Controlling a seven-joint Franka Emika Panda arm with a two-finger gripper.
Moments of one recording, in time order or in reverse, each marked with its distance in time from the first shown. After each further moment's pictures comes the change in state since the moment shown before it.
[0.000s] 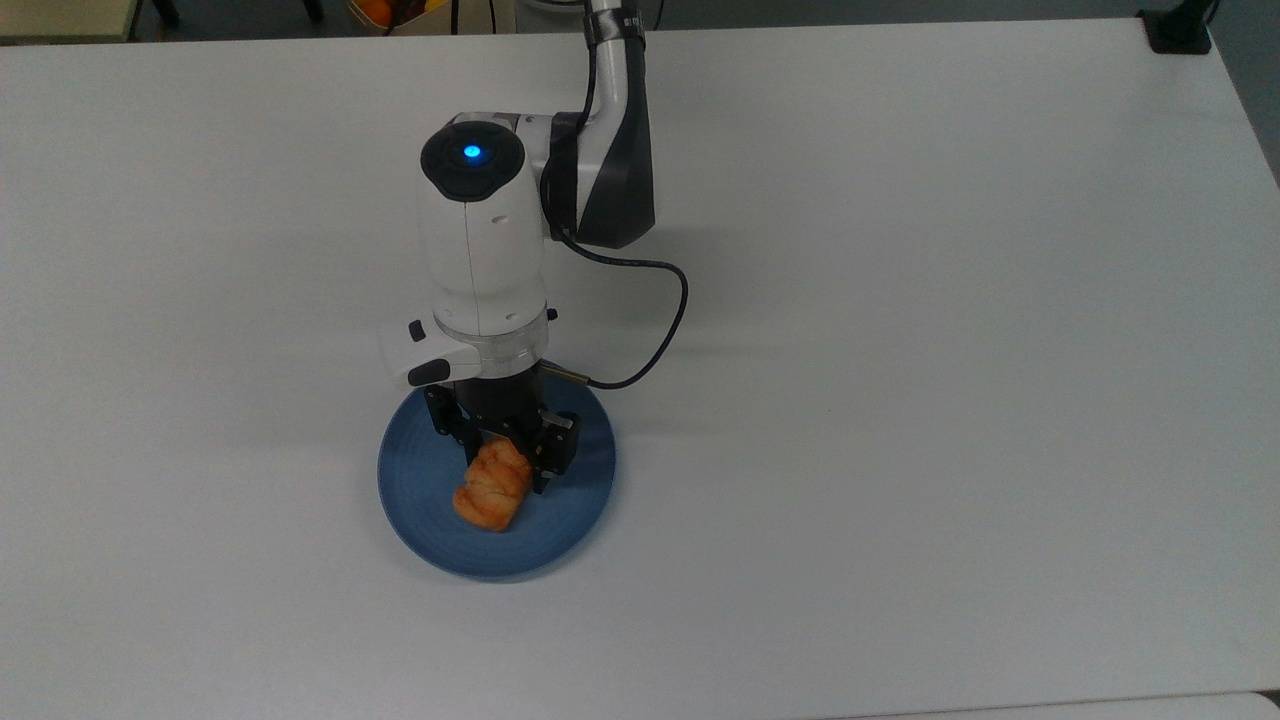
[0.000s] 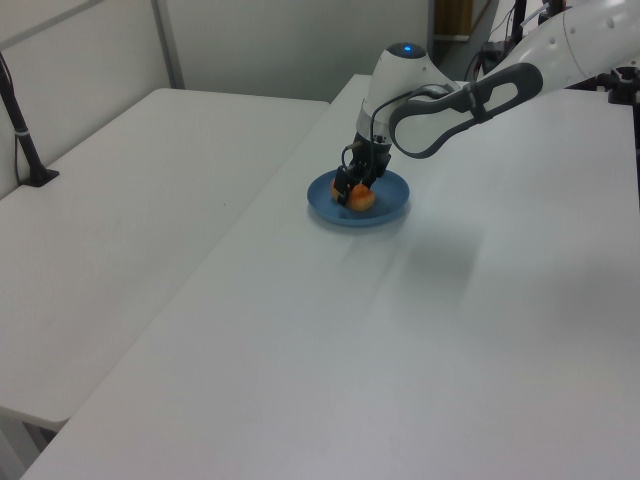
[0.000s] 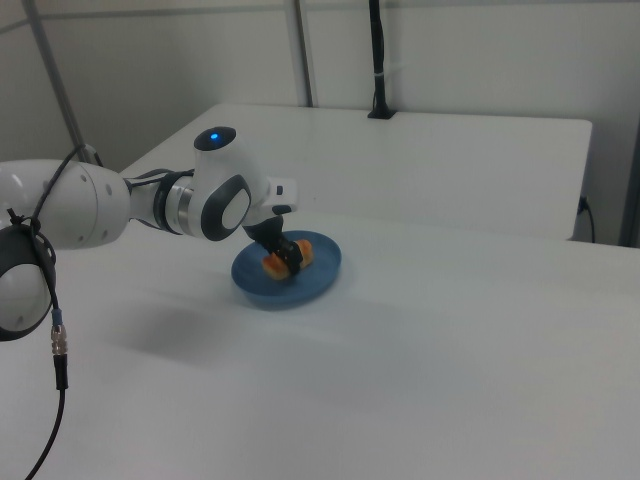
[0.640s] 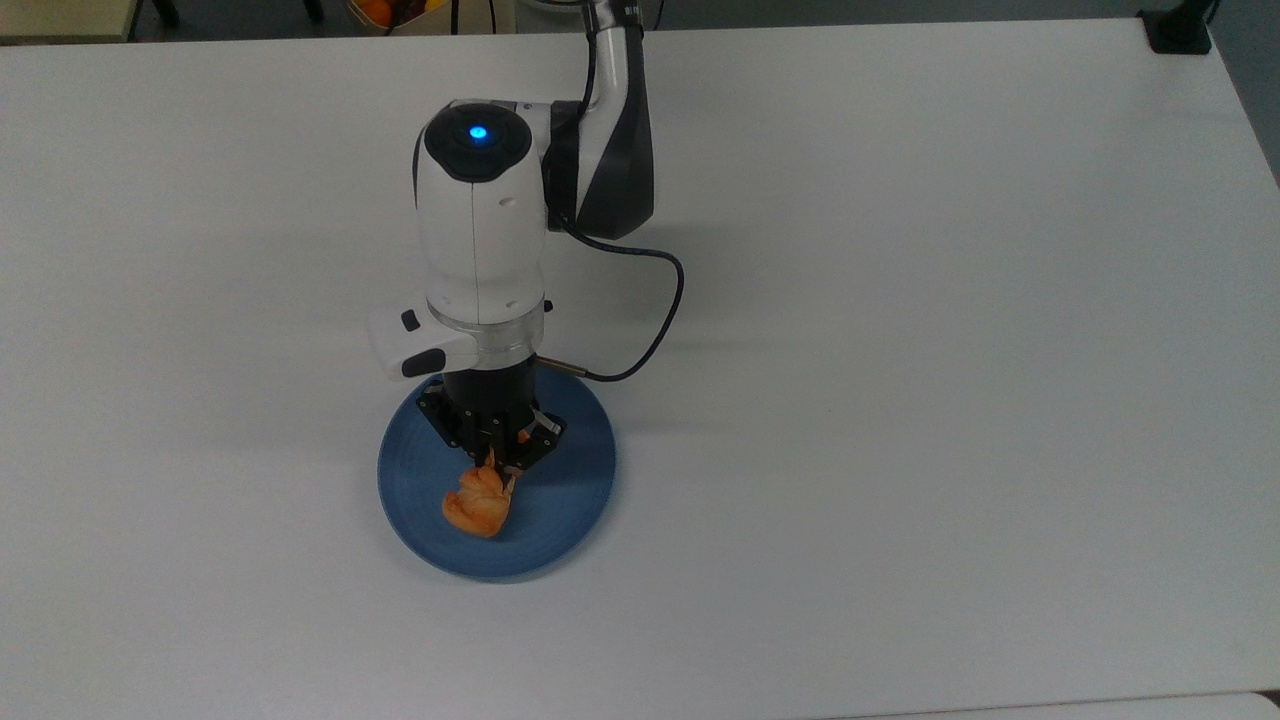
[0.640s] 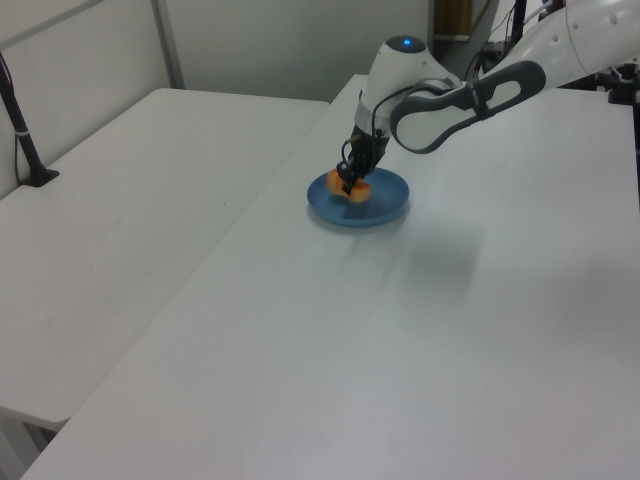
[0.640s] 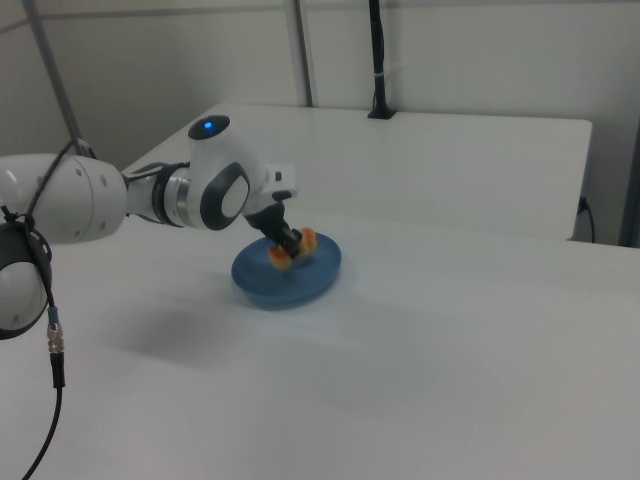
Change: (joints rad) arm -0.004 -0.019 -0.001 0.017 -0.066 0.001 0.000
